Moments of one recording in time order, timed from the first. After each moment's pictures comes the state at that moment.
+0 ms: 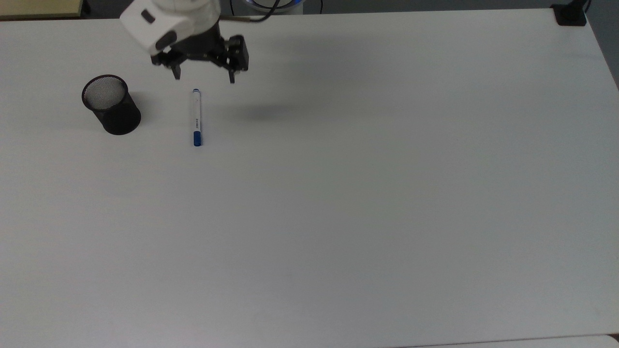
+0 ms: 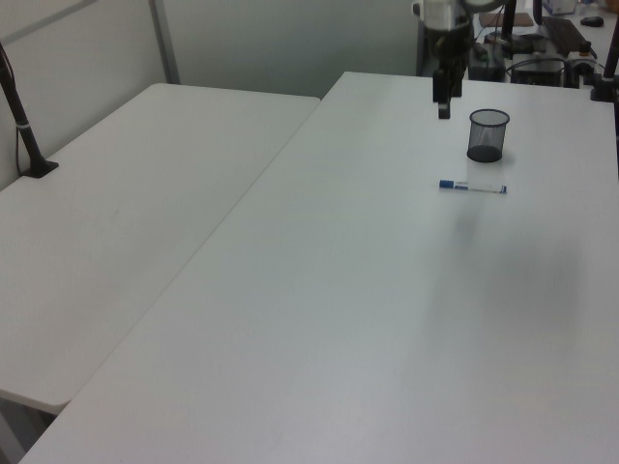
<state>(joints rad) -0.06 0.18 -0.02 -1.65 -0.08 1.75 -0.07</state>
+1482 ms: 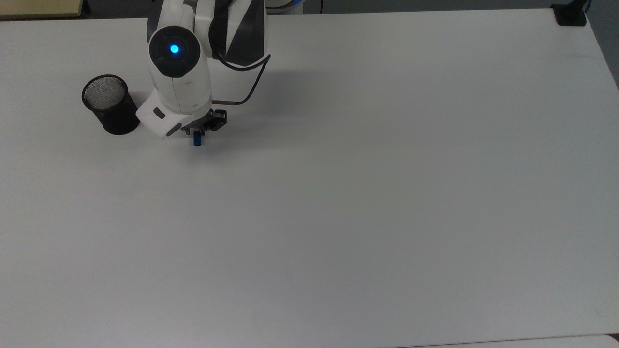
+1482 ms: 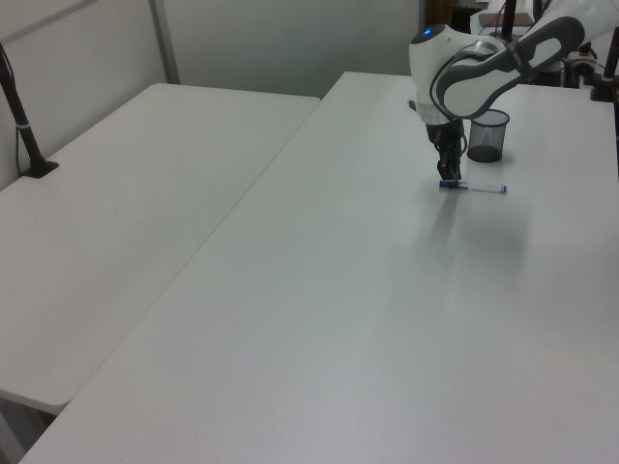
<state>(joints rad) -0.13 0.38 -0.02 -1.84 -0.21 2.04 -0.11</state>
